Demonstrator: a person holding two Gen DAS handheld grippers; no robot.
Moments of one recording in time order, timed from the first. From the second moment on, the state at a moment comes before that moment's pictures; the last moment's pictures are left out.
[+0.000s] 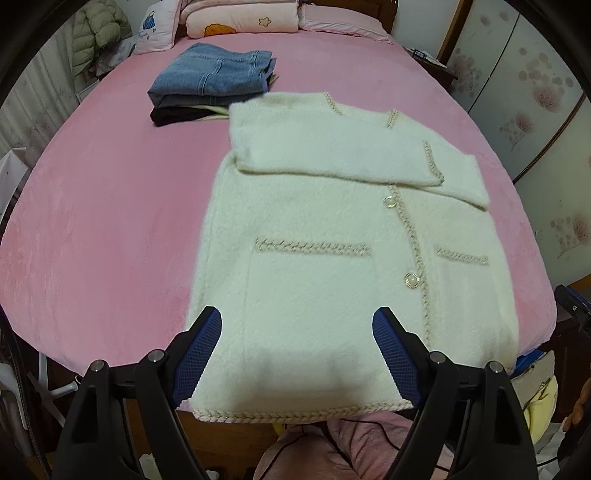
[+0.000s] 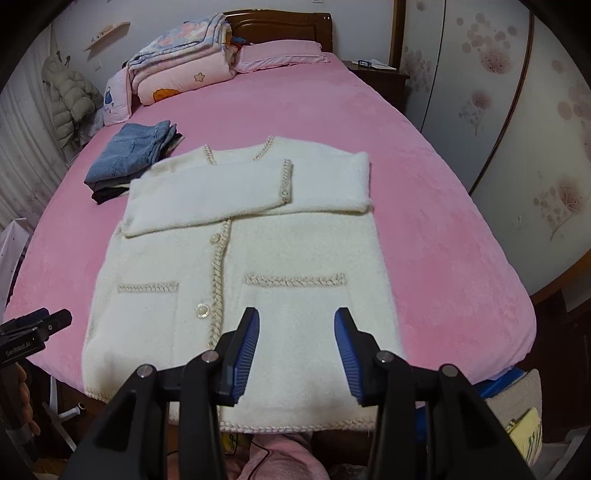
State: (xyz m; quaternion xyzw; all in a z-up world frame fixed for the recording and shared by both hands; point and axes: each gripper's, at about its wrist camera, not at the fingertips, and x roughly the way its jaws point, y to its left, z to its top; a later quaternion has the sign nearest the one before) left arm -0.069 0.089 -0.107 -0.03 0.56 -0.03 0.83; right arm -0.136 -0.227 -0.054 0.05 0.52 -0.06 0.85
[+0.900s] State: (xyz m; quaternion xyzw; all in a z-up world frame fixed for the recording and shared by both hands) left arm -0.101 0.211 -0.247 -0.08 0.64 -0.02 0.76; right arm -0.180 -0.345 -0.201 0.12 0.61 -0.08 0.78
